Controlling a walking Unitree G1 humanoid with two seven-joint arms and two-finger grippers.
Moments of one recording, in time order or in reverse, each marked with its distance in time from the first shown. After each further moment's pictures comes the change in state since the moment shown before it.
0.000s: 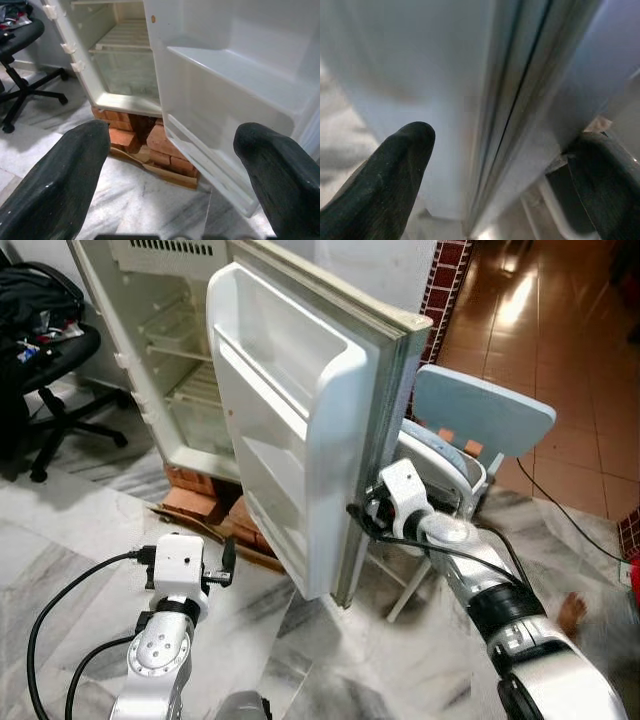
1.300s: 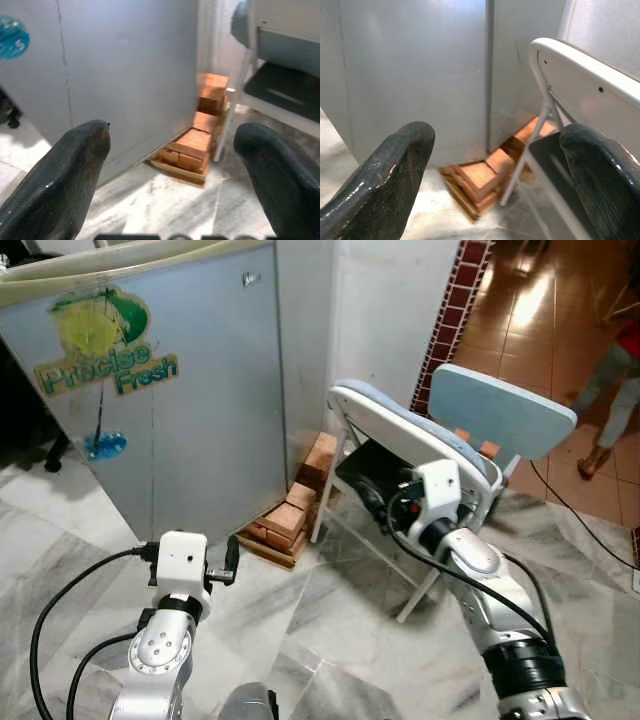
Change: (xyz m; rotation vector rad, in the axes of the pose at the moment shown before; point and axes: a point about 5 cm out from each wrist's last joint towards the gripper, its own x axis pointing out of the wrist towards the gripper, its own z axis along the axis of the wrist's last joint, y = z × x) left arm 0.001 0.001 0.003 0.005 -0.008 -0.016; right arm -0.050 0.000 0.000 0.051 -0.241 -0.053
